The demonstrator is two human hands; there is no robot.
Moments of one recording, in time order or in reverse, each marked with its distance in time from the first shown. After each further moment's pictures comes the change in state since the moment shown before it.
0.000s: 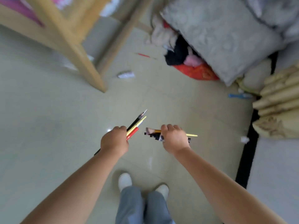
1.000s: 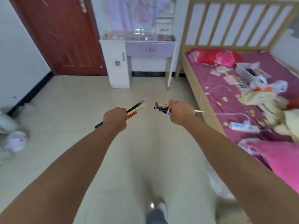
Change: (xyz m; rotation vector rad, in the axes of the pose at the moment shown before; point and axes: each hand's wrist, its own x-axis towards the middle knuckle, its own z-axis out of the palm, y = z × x) left_hand -0.218 -0.717 -0.297 -0.257 0.512 -1.037; right_hand 0.198 -0.836 -0.358 -0.385 0.331 -1.060
